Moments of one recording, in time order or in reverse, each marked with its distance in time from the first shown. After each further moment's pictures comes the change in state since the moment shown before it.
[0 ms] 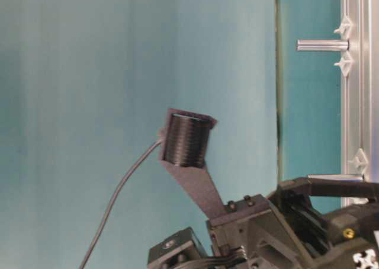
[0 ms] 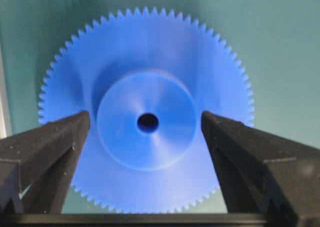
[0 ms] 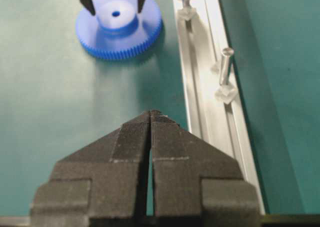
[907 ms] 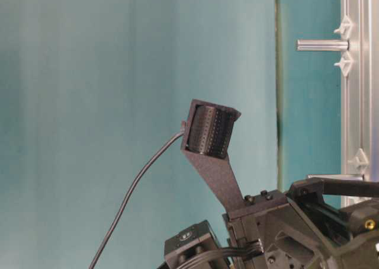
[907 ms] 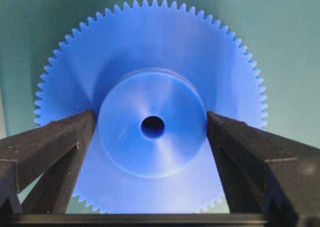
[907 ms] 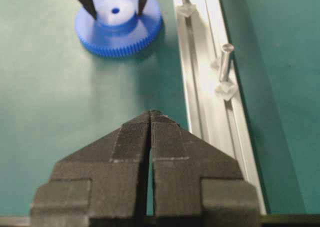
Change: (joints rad) left arm 0.003 0.034 -0.014 0.000 0.003 -0.026; right arm -0.002 -0.014 0.012 0.000 0.000 0.000
